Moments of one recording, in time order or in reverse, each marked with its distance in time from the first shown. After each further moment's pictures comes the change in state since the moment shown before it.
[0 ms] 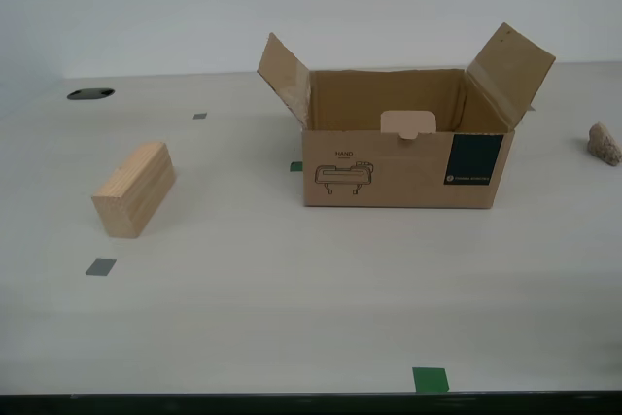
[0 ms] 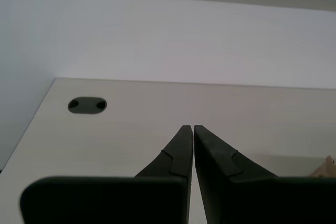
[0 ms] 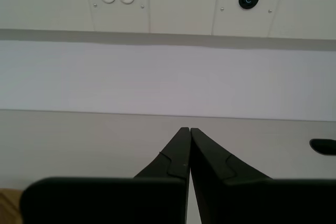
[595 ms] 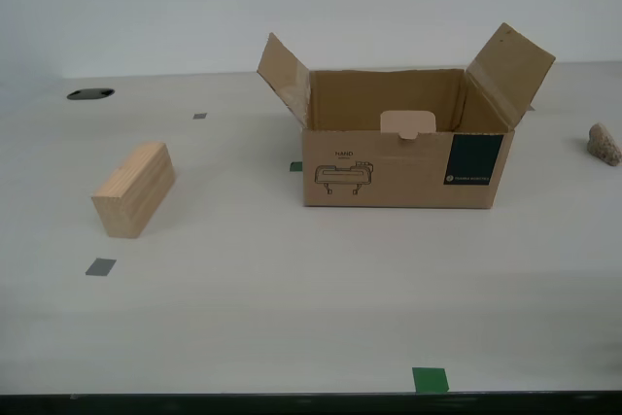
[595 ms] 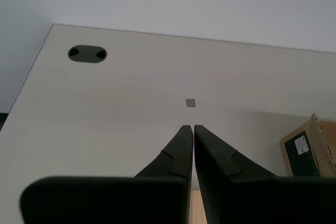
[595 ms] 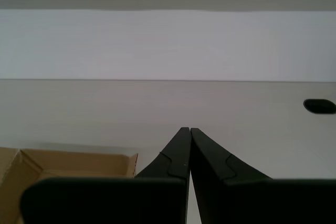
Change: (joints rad) arm 0 0.000 0.000 0.198 -0.380 0.001 0.032; arm 1 -0.007 0.001 0.167 -0.385 0.001 -0.049
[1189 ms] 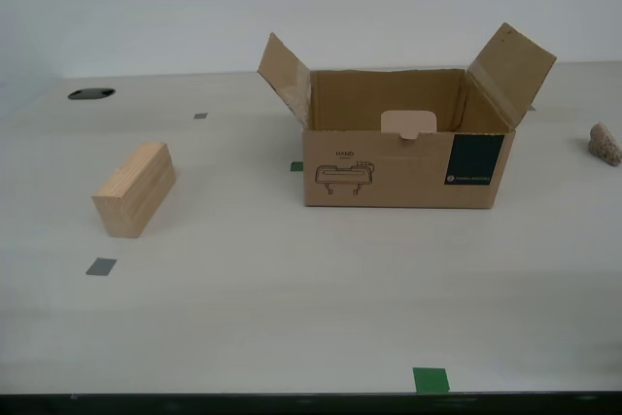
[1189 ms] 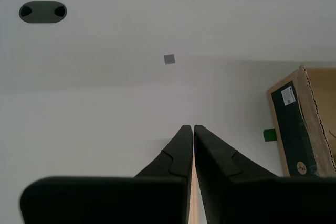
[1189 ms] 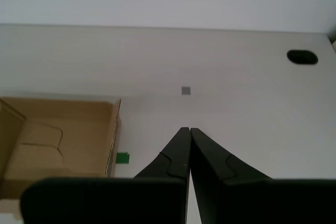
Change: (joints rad) arm 0 -0.001 0.043 0.113 -0.299 0.061 -0.021; arm 1 -0.116 0.235 0.194 -0.199 0.002 0.024
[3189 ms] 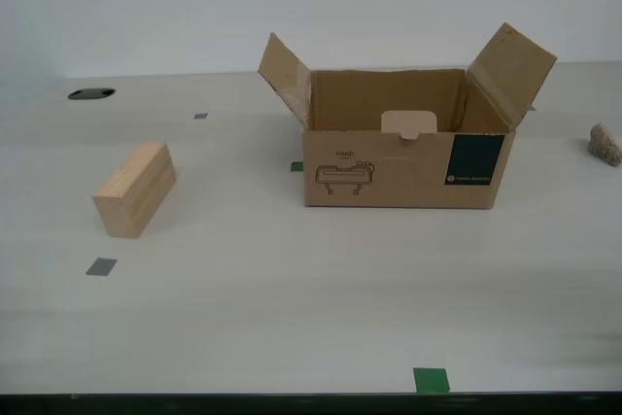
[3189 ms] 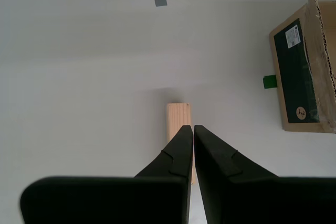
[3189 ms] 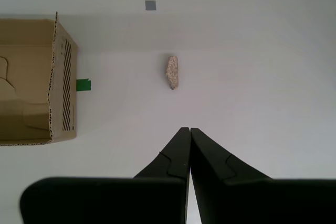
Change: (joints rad) arm 0 -0.190 0.115 0.084 -0.294 0.002 -0.105; arm 1 -0.043 0.026 0.004 -0.175 0.000 0.005
